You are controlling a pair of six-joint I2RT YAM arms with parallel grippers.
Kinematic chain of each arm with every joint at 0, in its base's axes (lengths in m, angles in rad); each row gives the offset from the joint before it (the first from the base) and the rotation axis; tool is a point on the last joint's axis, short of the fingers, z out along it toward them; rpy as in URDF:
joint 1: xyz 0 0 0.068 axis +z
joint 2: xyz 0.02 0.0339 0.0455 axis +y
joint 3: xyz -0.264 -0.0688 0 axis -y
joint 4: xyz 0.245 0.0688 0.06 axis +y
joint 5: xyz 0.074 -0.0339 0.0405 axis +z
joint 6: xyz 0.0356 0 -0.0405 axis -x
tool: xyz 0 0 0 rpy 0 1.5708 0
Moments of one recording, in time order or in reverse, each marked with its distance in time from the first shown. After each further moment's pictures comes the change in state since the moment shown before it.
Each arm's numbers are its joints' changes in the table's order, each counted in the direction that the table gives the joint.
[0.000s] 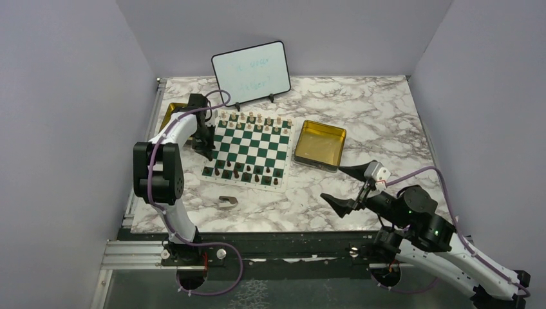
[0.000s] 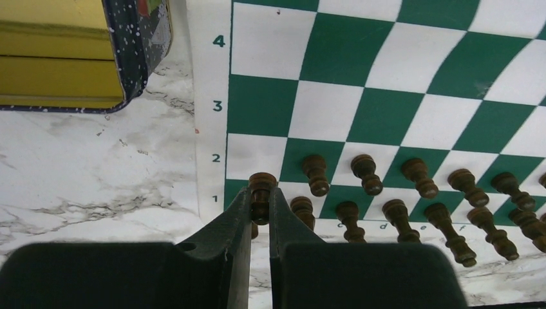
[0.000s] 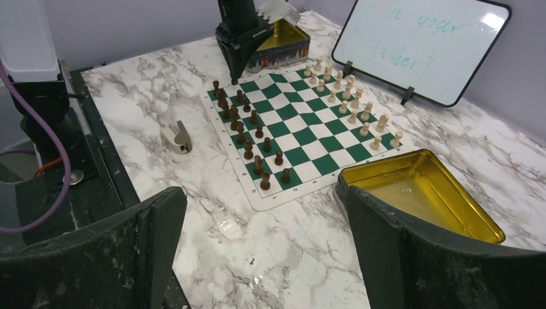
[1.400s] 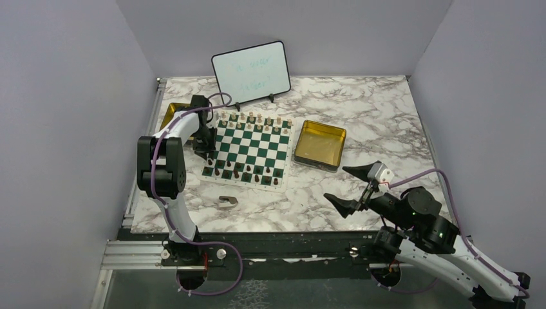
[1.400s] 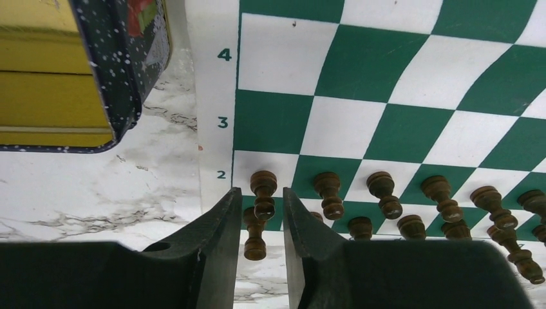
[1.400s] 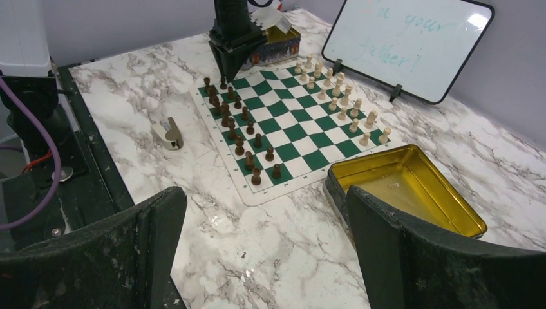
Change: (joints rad) left arm 0.006 0.092 0.020 0.005 0.019 -0.001; right arm 0.000 -0.031 0.018 0.051 -0.022 0.023
